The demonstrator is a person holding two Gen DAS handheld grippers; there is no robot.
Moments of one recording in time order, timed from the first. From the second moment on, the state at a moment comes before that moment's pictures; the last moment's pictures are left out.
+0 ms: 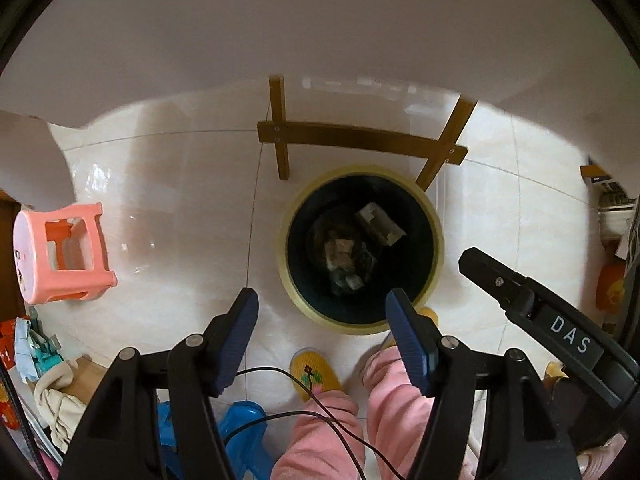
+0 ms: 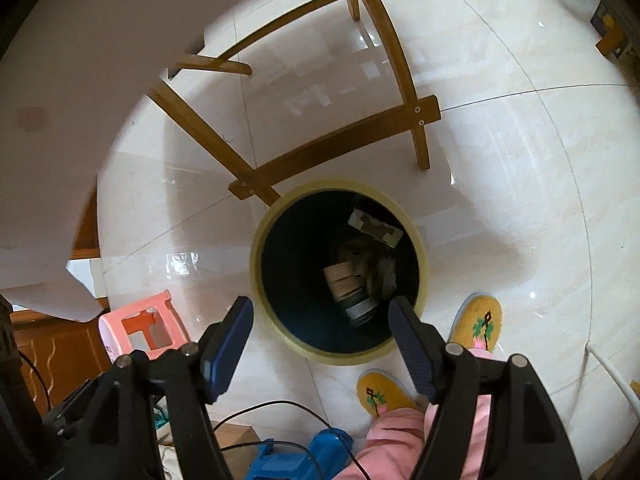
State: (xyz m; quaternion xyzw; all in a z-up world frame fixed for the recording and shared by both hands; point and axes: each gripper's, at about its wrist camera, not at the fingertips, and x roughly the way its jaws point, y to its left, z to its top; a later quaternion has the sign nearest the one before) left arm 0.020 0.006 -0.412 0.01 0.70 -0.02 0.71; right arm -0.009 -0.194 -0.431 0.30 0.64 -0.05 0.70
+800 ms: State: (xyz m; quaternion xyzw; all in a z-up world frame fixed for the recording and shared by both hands) left arm -0.031 0.023 -0.129 0.04 0.60 -0.09 0.79; right arm -0.040 -0.153 -0.148 0.18 0.58 0.04 0.79
